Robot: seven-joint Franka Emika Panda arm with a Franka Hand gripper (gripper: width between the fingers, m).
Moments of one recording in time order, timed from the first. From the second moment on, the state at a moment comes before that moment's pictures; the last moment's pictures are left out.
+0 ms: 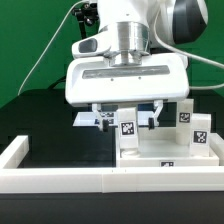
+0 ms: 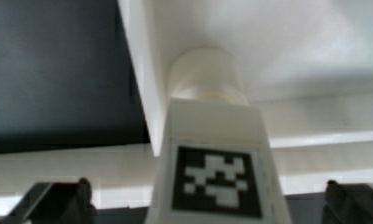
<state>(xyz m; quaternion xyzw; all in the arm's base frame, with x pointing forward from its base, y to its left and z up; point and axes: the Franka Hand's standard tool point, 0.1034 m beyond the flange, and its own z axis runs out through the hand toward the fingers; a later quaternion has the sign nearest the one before) 0.588 -0.017 0.069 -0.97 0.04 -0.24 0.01</state>
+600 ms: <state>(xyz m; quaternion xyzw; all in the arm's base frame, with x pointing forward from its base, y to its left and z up) 0.591 -0.006 0.072 -0.99 0.04 -0.10 0.08</state>
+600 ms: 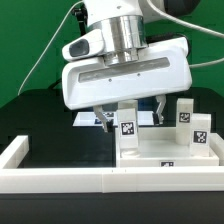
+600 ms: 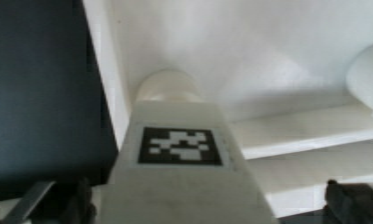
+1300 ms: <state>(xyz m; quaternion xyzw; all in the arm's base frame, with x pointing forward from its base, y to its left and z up) 0.590 -0.007 0.068 -0.99 0.04 -0.11 0.07</state>
